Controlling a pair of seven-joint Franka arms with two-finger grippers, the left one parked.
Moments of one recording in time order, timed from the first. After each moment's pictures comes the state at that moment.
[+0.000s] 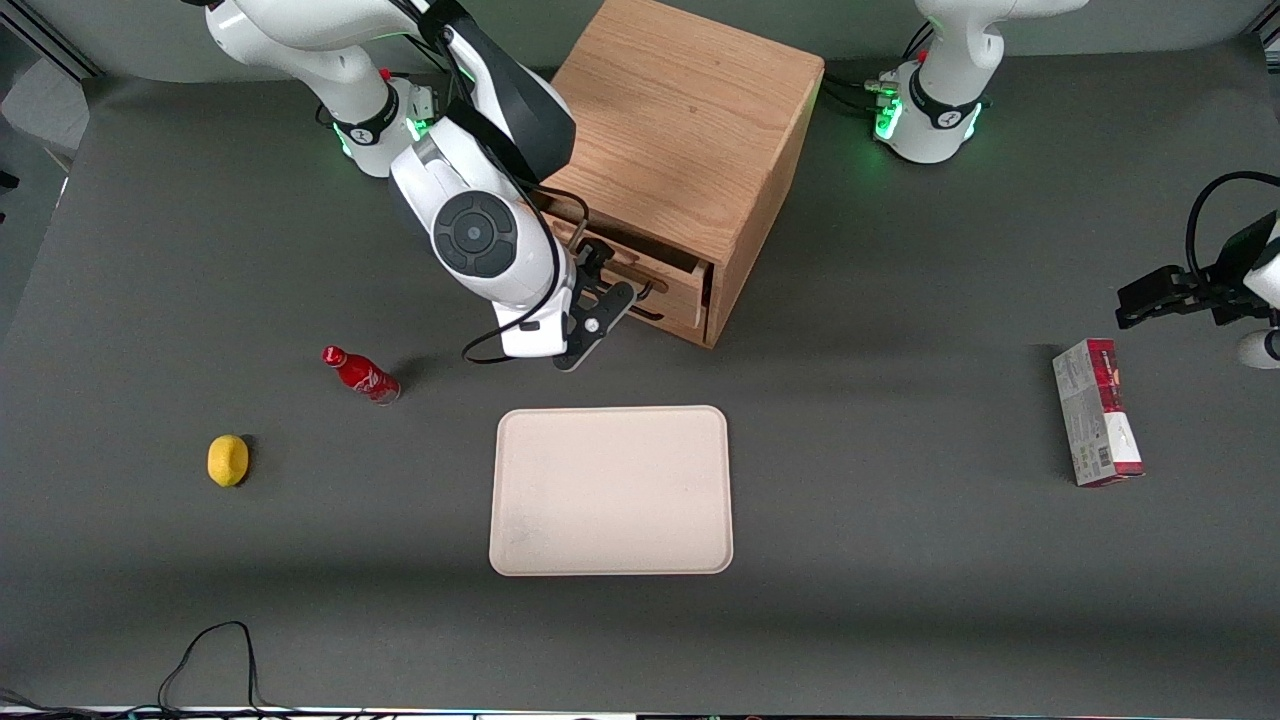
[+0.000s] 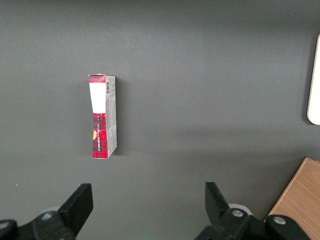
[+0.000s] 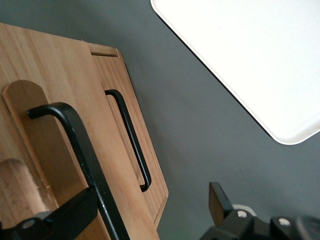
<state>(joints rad) 0.53 0.43 0.13 -1.50 0.17 1.75 -0.19</state>
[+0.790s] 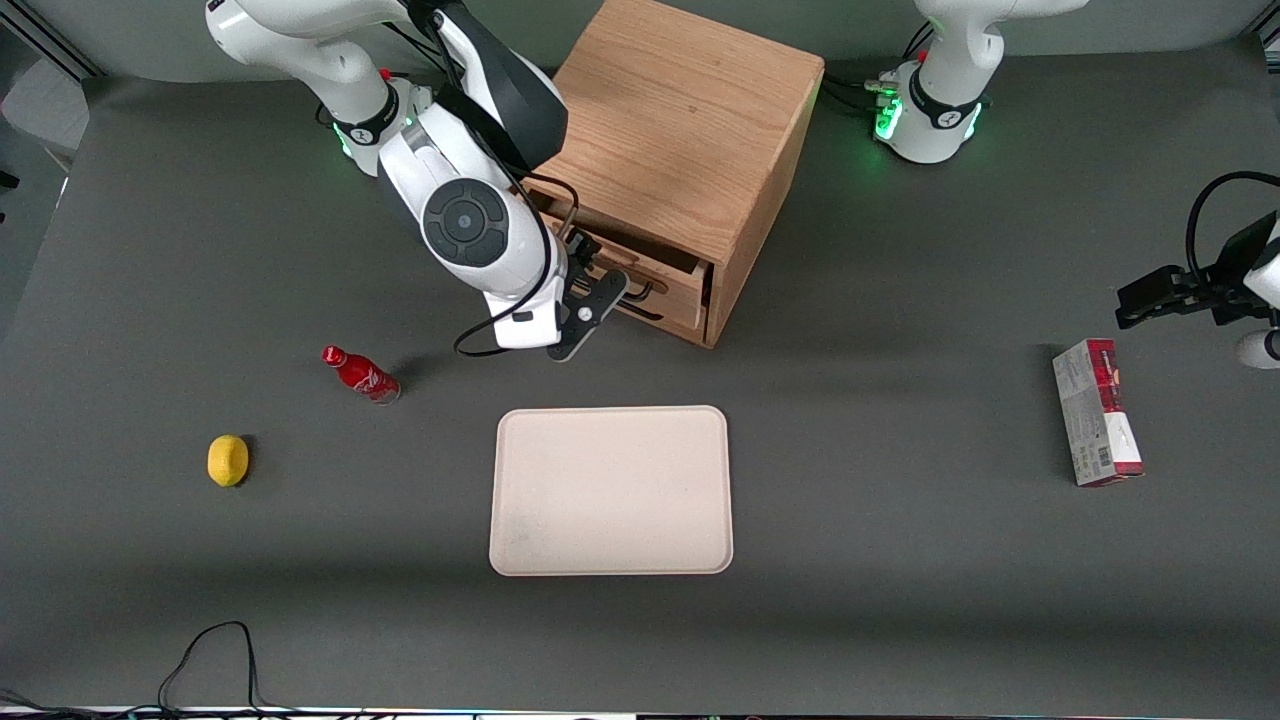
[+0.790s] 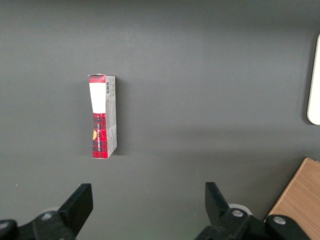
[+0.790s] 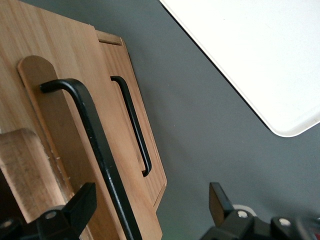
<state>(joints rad) 0.53 0.40 0.13 -1.51 0.17 1.70 -0.22</state>
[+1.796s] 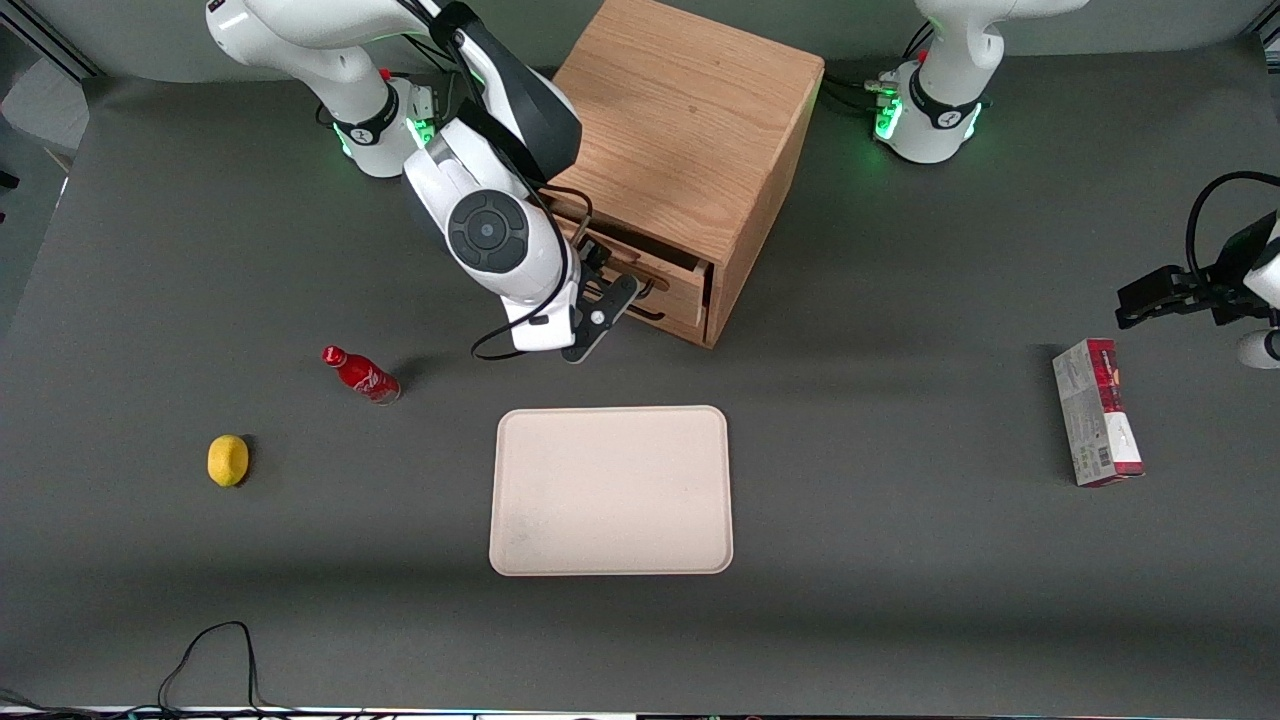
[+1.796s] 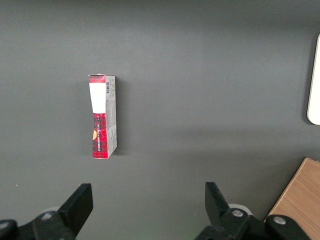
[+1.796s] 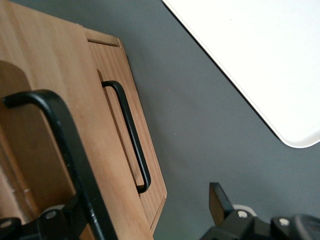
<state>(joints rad) 0.54 0.42 0.12 -1.57 0.17 1.80 -0.22</state>
